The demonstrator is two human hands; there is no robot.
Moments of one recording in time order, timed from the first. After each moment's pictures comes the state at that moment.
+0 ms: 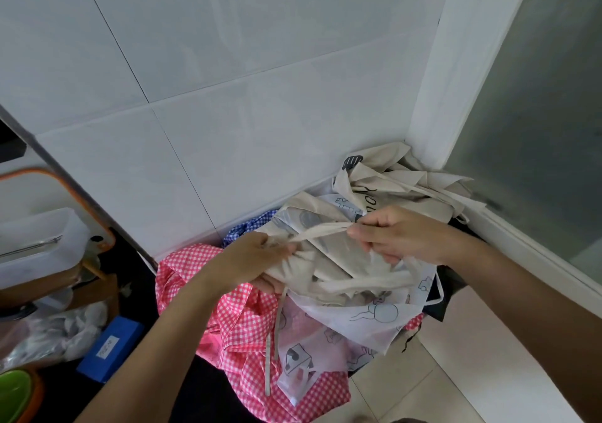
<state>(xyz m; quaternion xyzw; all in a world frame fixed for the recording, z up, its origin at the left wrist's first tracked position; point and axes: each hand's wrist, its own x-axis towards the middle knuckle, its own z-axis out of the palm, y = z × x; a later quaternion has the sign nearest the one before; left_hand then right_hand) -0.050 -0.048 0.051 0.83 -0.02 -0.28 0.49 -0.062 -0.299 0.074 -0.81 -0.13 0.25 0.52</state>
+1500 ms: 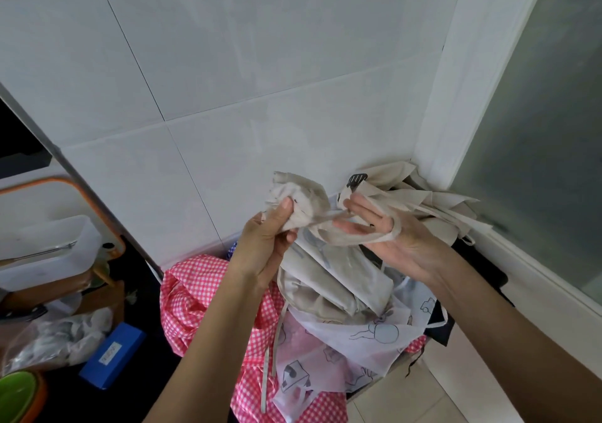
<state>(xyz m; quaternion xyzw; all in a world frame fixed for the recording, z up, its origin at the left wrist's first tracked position) -0.034 -0.087 0.053 0.50 -0.01 -0.08 0.86 -0.041 -0.297 0.052 -0.48 -0.10 0.17 0.85</state>
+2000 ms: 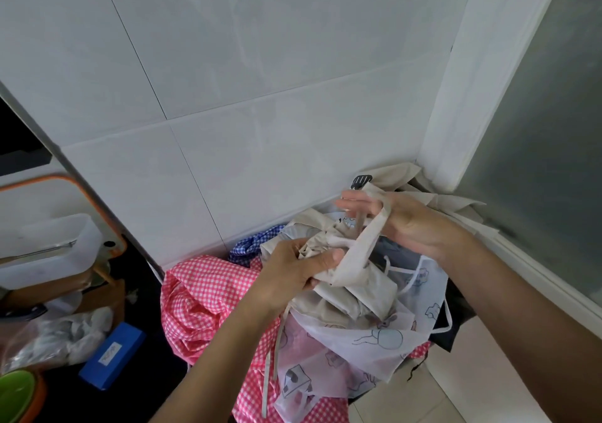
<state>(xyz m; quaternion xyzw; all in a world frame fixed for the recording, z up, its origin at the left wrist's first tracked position) -0.060 -0.098 0.045 0.70 -0.08 -0.18 0.69 -0.012 -0.307 0.069 -0.70 -0.11 0.21 0.67</state>
